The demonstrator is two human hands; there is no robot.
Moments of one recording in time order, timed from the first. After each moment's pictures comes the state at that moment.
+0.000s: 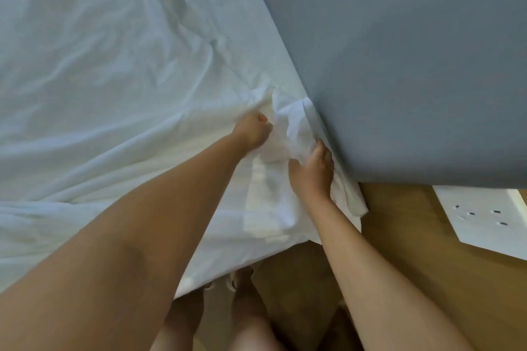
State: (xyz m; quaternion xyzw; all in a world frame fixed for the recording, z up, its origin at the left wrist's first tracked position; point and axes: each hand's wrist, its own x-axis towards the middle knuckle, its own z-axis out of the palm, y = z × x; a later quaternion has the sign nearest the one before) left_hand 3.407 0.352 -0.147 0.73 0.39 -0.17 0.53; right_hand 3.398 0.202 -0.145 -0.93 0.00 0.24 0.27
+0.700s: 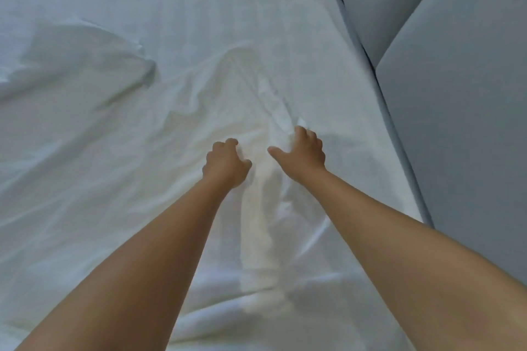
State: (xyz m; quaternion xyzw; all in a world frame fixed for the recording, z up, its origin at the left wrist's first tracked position) left_hand 3.417 0.683 -0.169 0.78 0.53 -0.10 0.32; right_hand 3.536 0.588 -0.164 -0.90 -0.28 0.28 0.20
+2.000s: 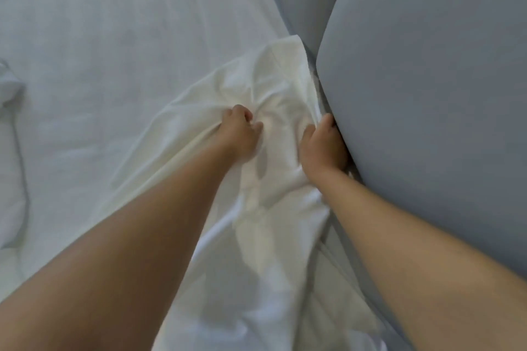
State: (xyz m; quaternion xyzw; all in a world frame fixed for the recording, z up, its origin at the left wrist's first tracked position) left_hand 3.624 0.666 -0.212 0.80 0.44 -0.04 0.40; right_hand 3.704 0.540 -0.235 -0.97 -0.13 0.11 0.18
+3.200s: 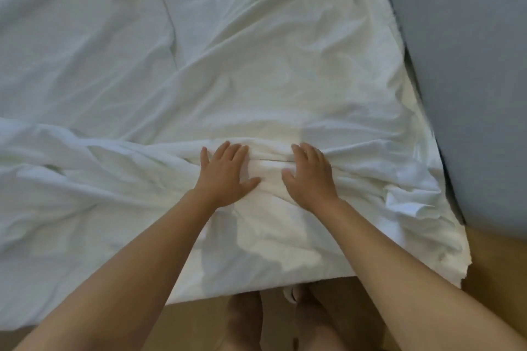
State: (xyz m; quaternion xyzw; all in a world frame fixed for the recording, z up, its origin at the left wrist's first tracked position) left_hand 3.190 0.483 -0.156 0.91 0.30 -0.22 0.15; right_hand 3.325 0.345 -0.153 -0.86 -0.39 0.31 0.13
